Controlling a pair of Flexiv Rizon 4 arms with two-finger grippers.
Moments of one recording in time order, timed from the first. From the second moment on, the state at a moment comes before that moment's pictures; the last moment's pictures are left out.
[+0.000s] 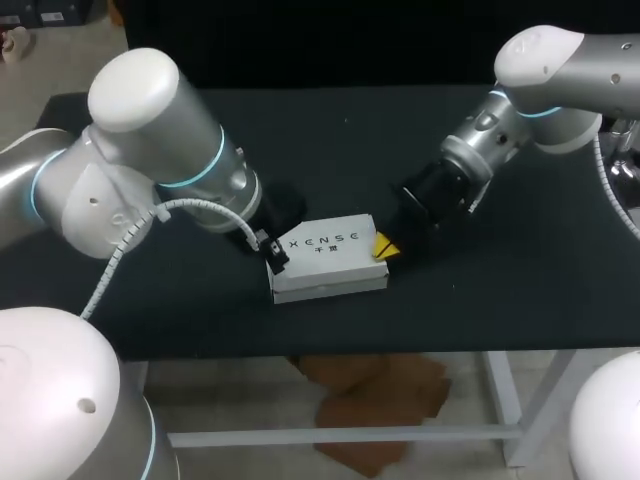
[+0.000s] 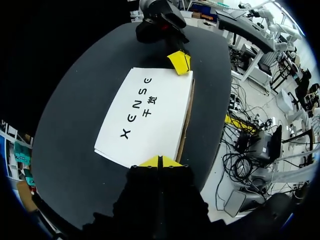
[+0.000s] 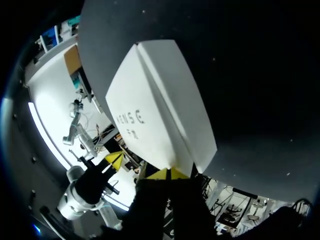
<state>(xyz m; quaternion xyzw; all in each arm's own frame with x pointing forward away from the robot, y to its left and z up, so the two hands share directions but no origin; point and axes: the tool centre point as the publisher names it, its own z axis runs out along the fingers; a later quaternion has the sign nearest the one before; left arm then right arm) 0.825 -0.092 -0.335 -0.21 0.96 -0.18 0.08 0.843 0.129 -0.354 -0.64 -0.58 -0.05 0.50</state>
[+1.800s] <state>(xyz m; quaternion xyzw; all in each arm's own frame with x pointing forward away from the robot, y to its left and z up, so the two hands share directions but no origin) 0.811 -0.097 -0.352 -0.19 0.95 -0.21 0.10 0.843 0.127 -0.347 -0.64 -0.58 -0.06 0.50</state>
